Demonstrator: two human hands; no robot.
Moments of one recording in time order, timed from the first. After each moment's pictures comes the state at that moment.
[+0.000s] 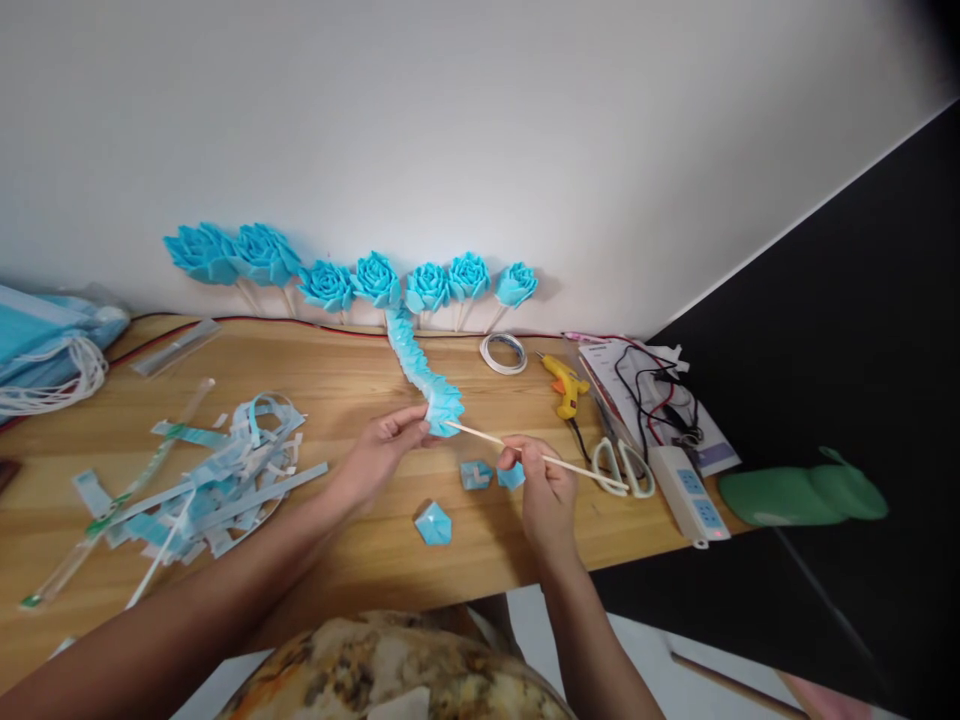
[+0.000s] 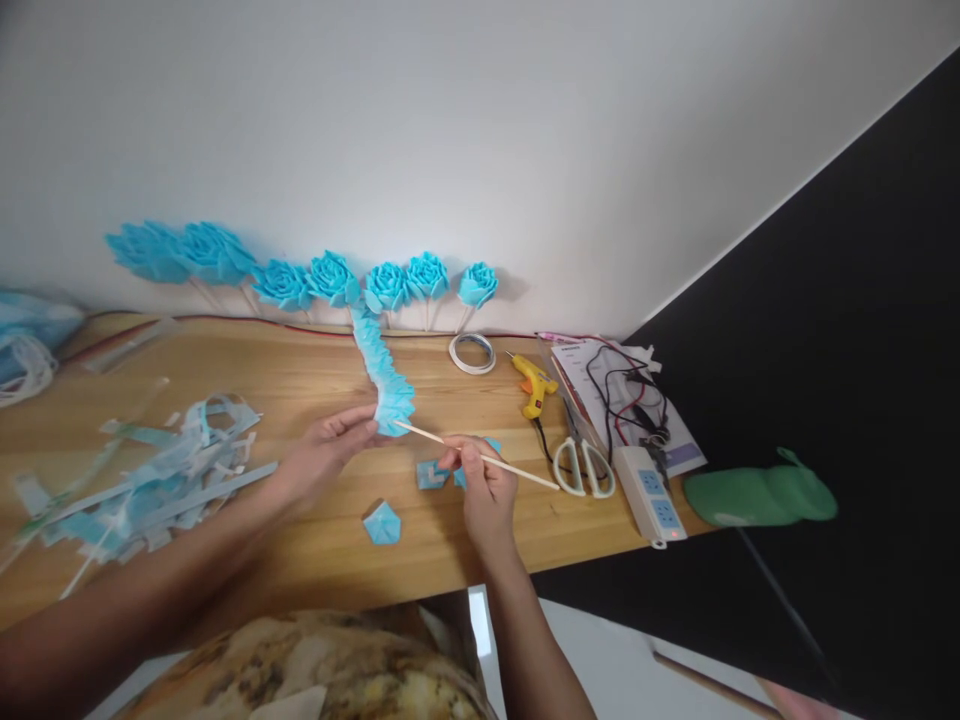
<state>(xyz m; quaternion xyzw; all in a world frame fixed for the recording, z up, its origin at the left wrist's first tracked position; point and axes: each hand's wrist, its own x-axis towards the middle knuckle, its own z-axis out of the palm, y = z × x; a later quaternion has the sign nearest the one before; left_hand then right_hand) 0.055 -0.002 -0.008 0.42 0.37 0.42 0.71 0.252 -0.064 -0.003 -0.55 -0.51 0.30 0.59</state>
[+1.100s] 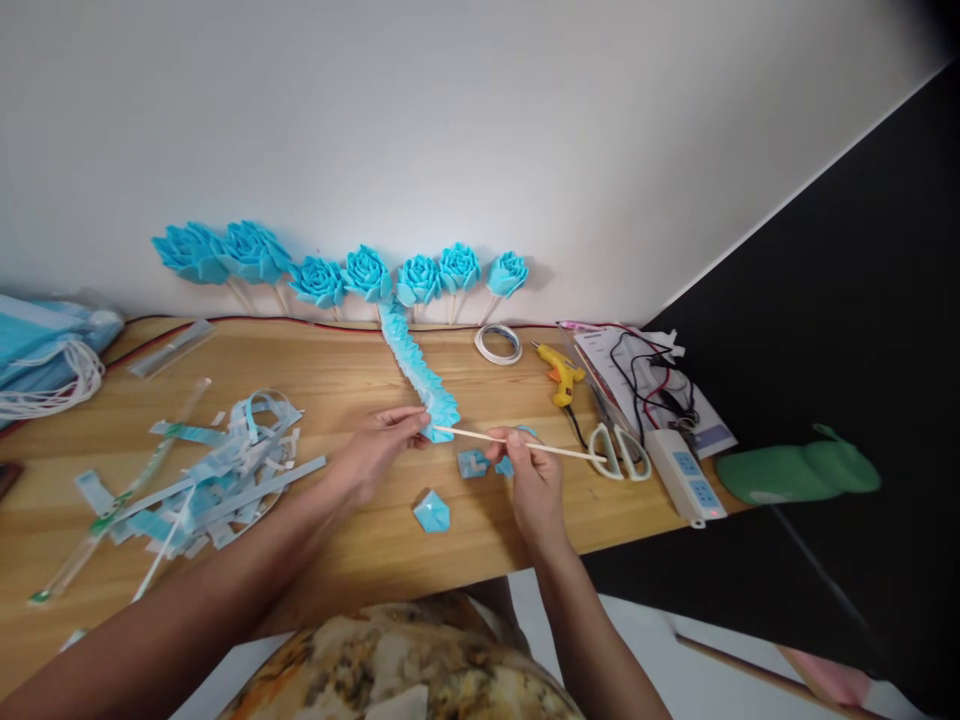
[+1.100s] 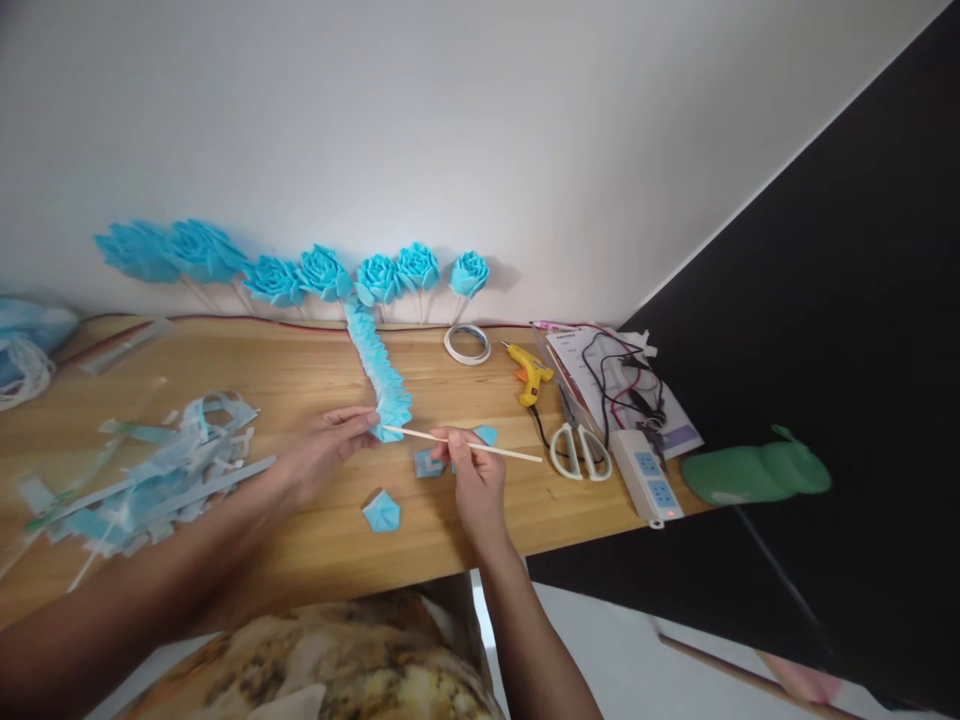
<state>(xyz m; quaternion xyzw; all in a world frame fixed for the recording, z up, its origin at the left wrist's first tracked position) 0.059 0.000 -0.010 0.33 0.42 0.41 0.74 0.248 -0.064 -0.013 -0.54 -0.46 0.37 0.60</state>
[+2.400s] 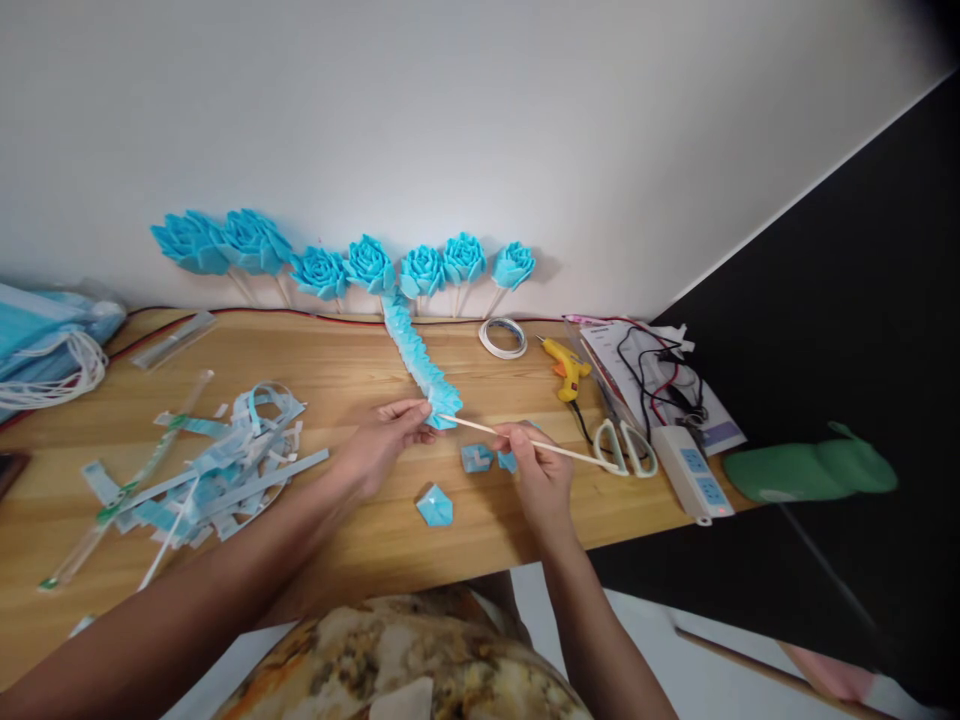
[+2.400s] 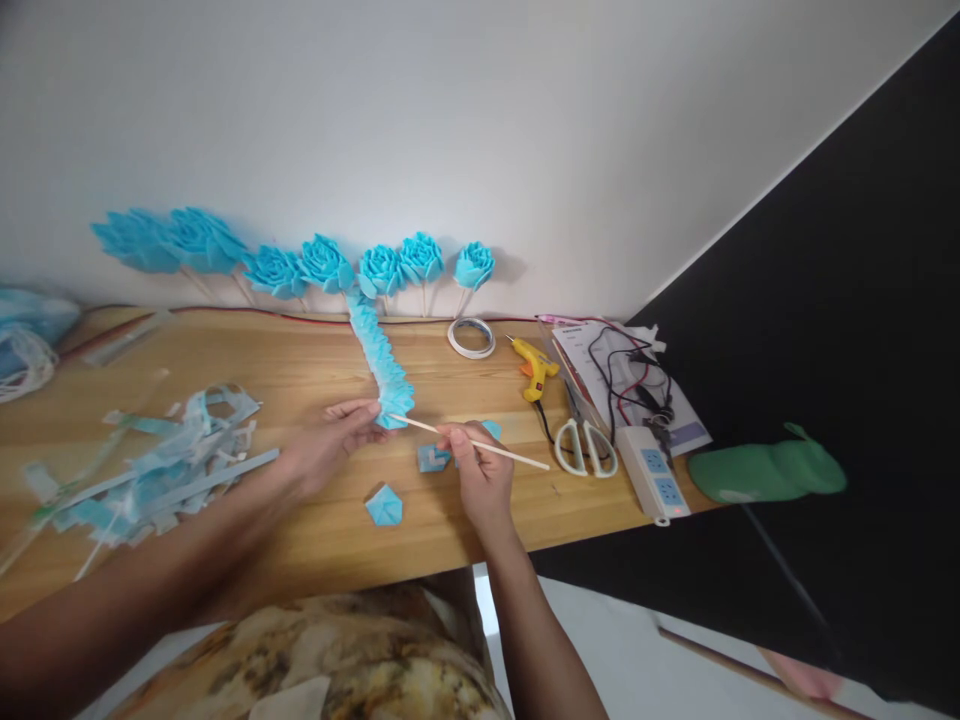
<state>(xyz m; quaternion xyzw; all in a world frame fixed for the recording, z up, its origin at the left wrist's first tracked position) 0.059 -0.001 -0.017 0.36 0.39 0.41 0.74 0.253 -0.066 -0.010 -0.55 -0.54 0.29 0.57</state>
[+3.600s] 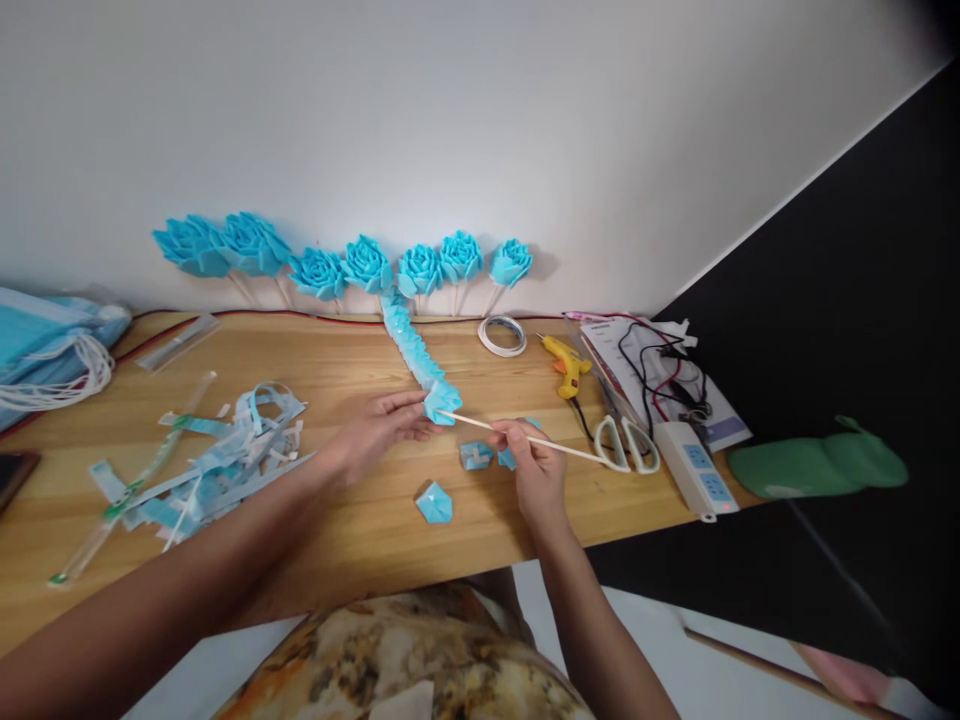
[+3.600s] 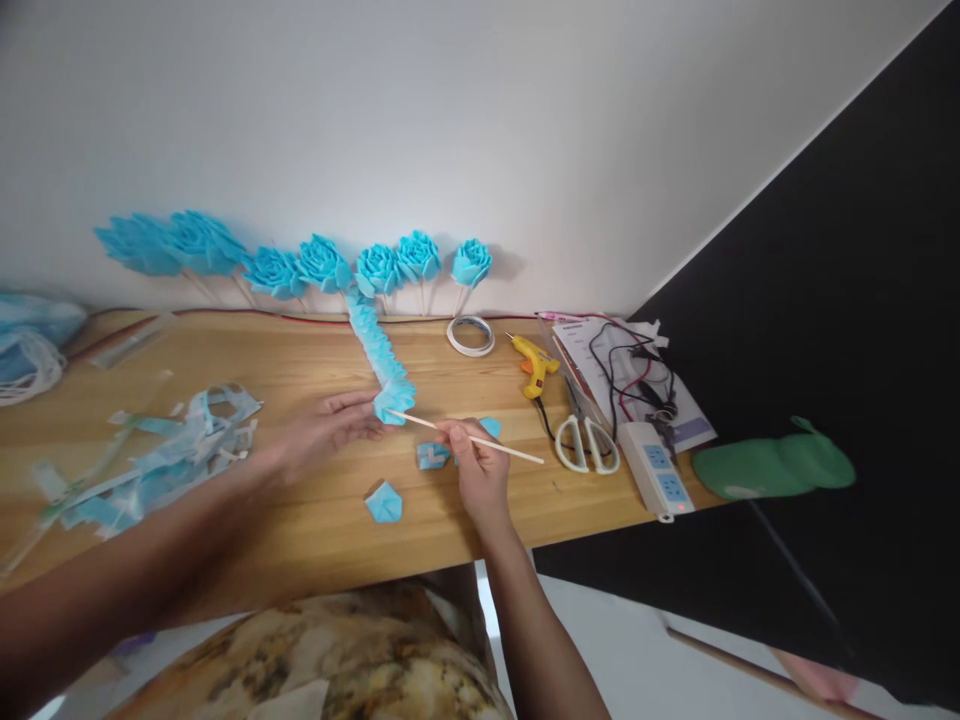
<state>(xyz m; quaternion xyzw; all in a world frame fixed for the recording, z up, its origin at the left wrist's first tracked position) 0.046 0.011 -0.009 0.37 0.38 0.35 0.77 0.252 -0.064 -0.016 -0.55 -0.51 0.31 0.58</state>
